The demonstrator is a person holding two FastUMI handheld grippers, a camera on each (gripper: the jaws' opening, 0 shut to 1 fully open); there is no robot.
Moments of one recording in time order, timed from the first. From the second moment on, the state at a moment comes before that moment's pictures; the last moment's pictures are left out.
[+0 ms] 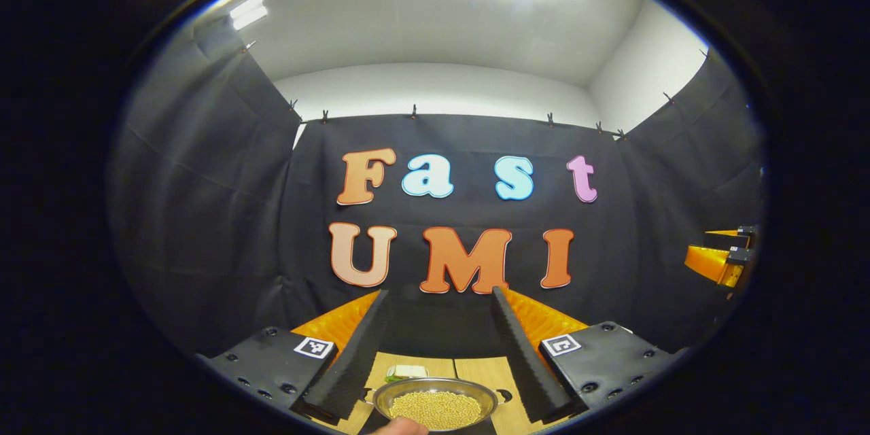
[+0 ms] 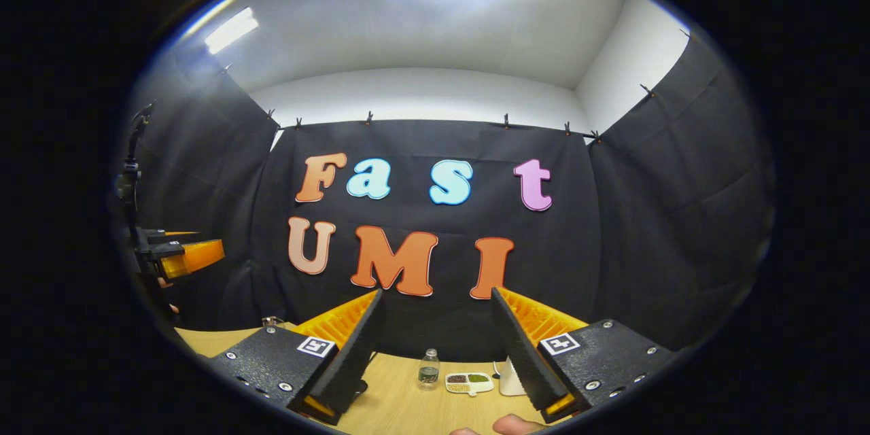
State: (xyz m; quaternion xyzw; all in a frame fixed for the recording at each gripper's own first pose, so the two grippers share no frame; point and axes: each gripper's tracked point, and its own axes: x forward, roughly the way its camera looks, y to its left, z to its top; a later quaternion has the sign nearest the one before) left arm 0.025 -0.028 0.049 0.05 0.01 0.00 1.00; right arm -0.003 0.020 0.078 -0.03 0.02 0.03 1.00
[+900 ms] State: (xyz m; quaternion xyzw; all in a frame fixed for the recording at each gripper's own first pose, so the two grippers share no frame) left arm 0.025 -0.032 0.057 0.08 -0.02 0.02 1.00; right arm -0.014 0.020 -0.028 -0.03 0.01 0.04 1.00
